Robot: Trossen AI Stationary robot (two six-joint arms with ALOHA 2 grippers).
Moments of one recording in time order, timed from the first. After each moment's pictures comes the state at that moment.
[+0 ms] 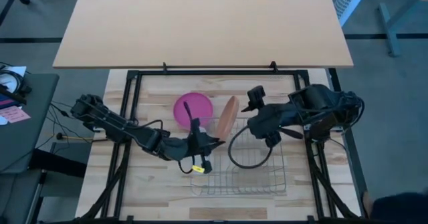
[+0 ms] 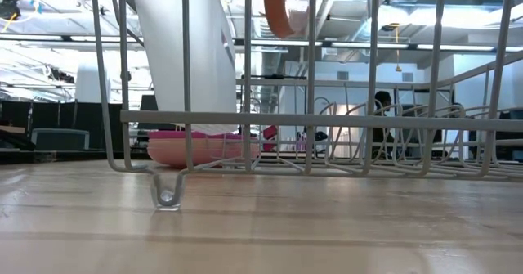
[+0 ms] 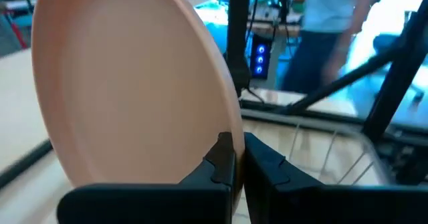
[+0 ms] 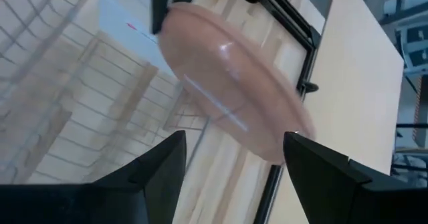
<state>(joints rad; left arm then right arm) -0.43 1.54 1.24 0.11 -0.72 -0.18 0.33 1.73 2.32 -1.53 0.43 -0.41</state>
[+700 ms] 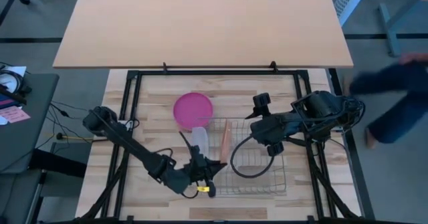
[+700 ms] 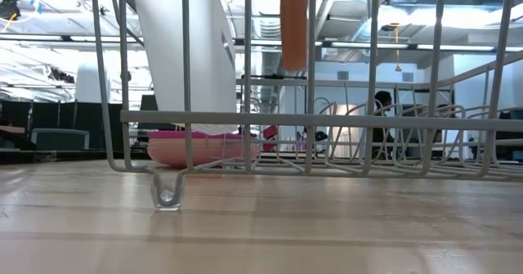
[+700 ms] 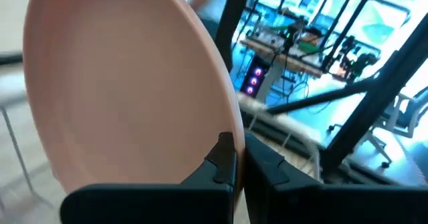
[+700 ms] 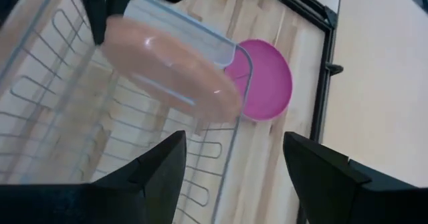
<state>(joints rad) -0.61 1.79 1.24 0.37 -0.95 -0.53 0.39 1.73 2.32 -1.57 0.42 -0.15</state>
